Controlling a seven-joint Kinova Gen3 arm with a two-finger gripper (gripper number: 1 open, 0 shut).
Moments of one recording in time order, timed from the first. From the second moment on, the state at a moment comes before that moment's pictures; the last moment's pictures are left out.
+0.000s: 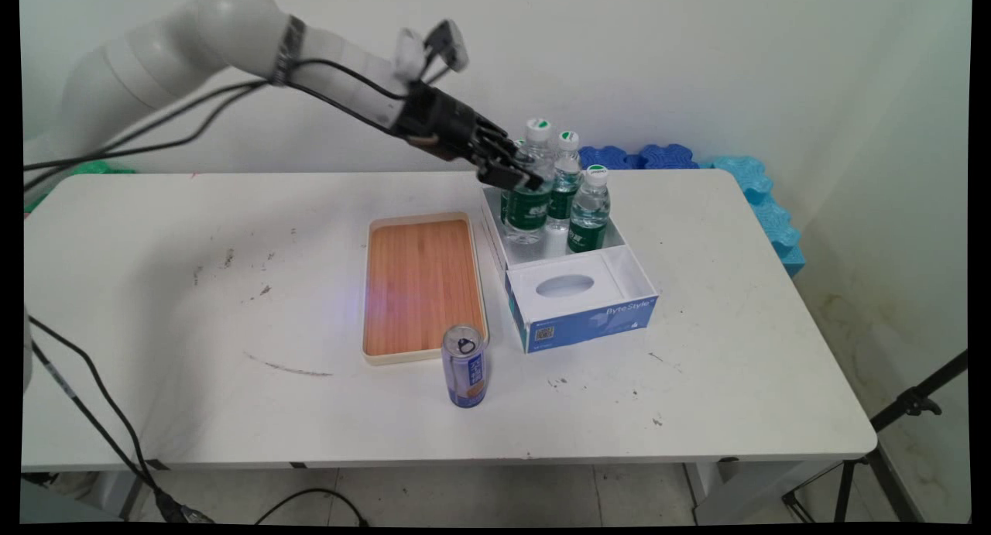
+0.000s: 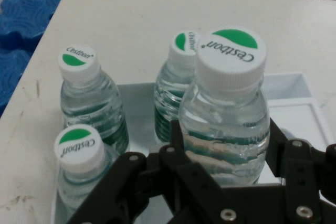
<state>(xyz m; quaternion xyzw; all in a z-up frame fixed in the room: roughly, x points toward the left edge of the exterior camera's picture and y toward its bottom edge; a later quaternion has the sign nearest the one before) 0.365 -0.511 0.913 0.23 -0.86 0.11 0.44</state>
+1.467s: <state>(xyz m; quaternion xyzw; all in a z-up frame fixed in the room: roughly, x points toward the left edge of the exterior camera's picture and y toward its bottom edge) 0.461 -0.398 0.869 0.19 -0.88 0.10 0.43</state>
